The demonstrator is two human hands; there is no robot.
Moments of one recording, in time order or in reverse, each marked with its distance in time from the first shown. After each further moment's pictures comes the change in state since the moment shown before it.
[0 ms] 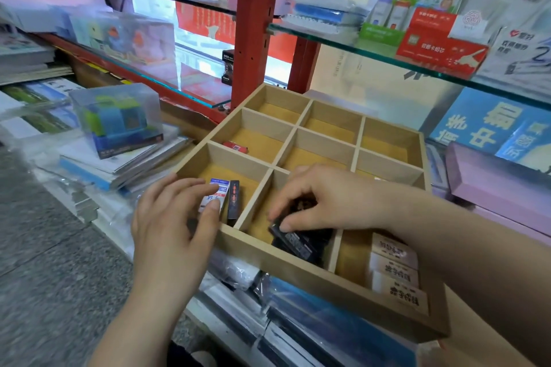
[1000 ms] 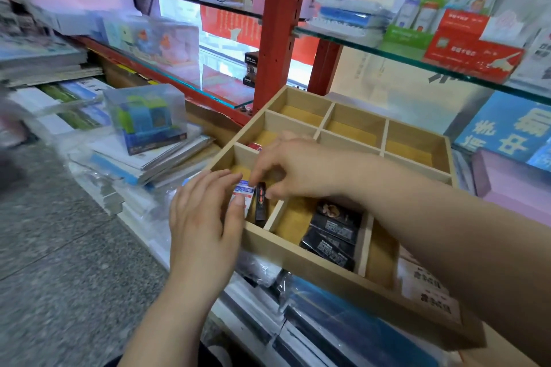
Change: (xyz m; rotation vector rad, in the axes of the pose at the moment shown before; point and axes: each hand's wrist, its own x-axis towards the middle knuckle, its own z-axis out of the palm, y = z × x) left_hand -0.001 -0.004 0.004 -0.026 -0.002 0.046; right_hand 0.058 -0.019 -0.006 -0.393 0.061 -0.006
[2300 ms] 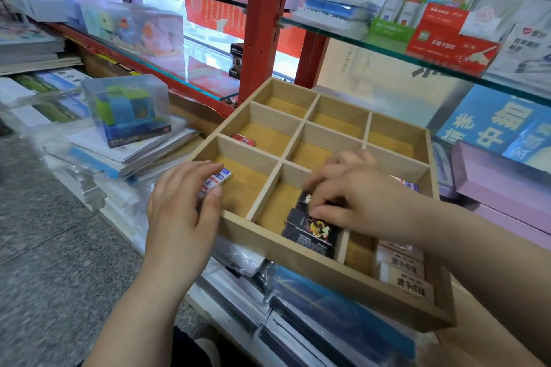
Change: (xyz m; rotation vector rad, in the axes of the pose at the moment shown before) left_hand 0.002 0.000 -0.004 -0.063 -0.025 -0.009; right_hand -0.084 0.025 0.024 -0.020 0.193 0.064
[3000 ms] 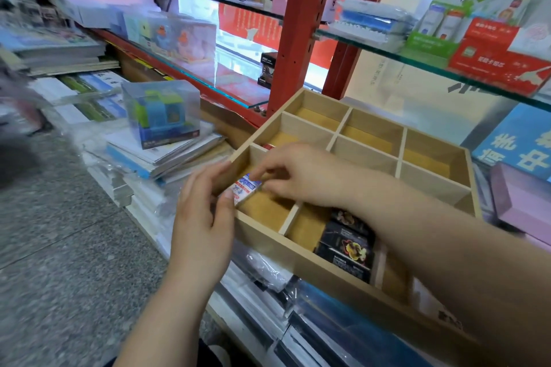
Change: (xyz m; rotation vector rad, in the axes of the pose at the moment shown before) left_hand 0.003 -0.001 -0.005 -0.258 0.096 -0.174; right_hand 0.094 -0.040 0.003 0.181 -0.060 -0.103
